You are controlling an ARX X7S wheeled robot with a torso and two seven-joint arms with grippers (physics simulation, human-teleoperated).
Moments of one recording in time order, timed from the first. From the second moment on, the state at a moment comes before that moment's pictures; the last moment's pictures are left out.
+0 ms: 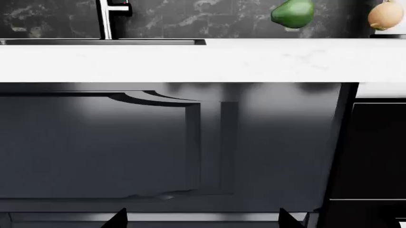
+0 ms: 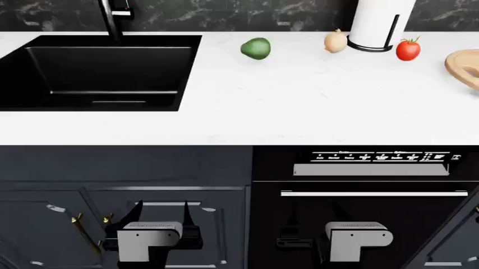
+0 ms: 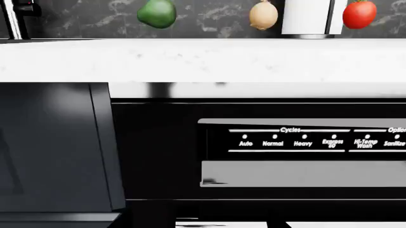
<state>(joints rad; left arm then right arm) 0.00 0.00 0.00 0.00 0.00 0.00 0.00 0.00 0.00 0.00 0.00 0.00 0.00 0.00</state>
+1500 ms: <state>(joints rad) 0.00 -0.11 0.14 0.07 -0.09 -0.03 -0.14 0.01 0.11 -0.15 -0.03 0.12 -0.01 0.12</state>
